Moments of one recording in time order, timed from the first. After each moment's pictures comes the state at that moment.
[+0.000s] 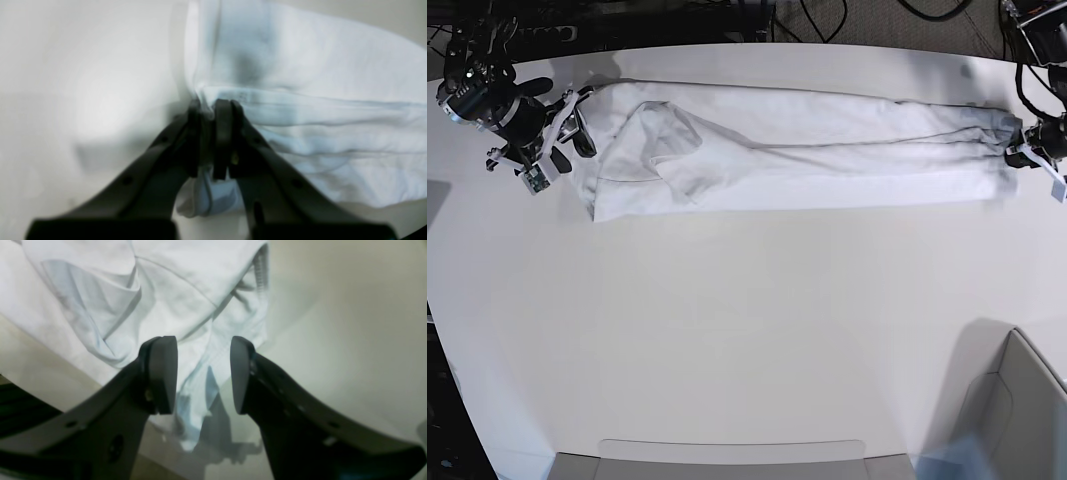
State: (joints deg) left arm 5.6 -36.8 -35.8 59.9 -42.6 -36.4 63.9; right arm -22.2 24.6 18.9 119.0 35.8 33.2 -62.6
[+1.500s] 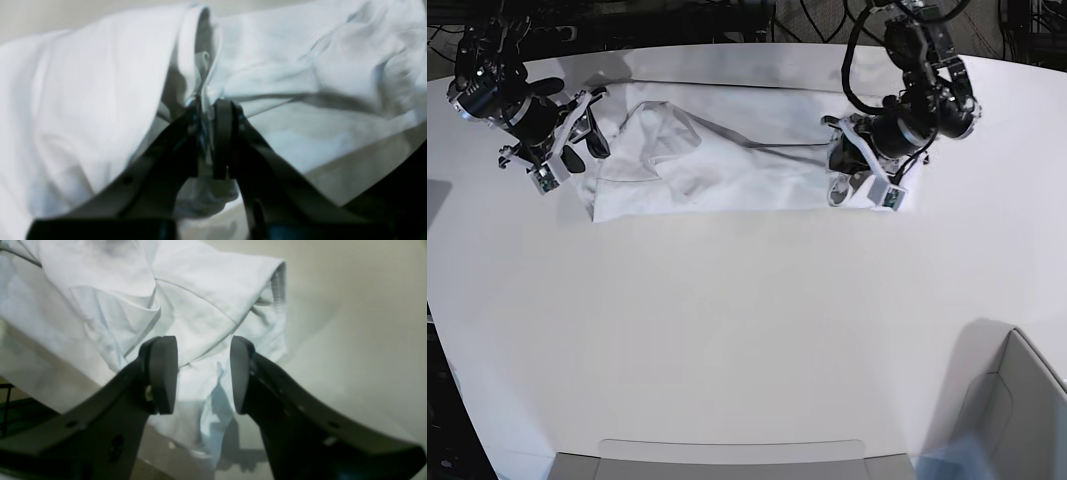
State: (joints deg) left arm 10.8 5.8 -20.2 108.2 -27.7 -36.2 74.1; right arm -21.8 20.7 18.3 119.0 35.8 33.2 -62.8
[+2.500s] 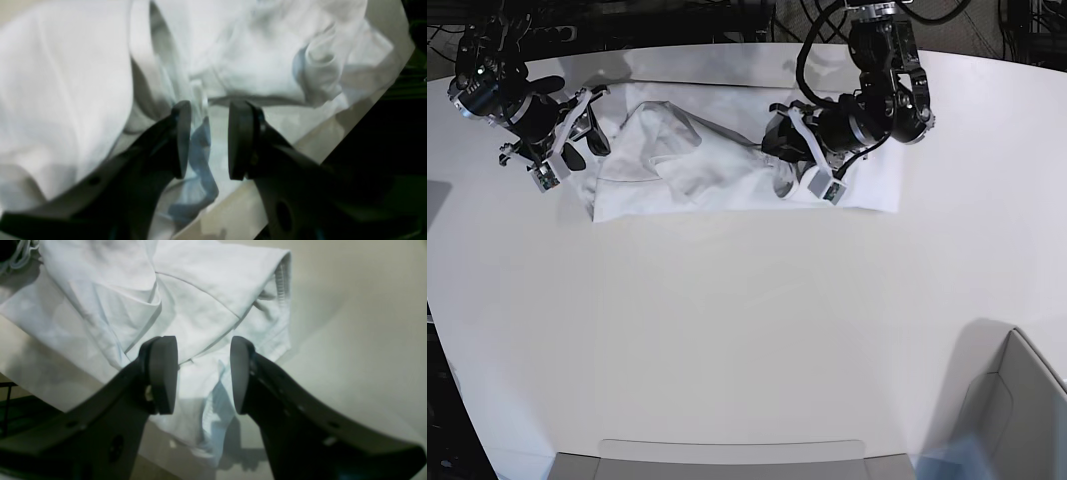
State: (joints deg) left arm 10.8 8.1 -13.1 101.8 -33.5 -36.2 74.1; right arm -22.4 20.6 18.3 118.9 35.8 33.2 -62.8
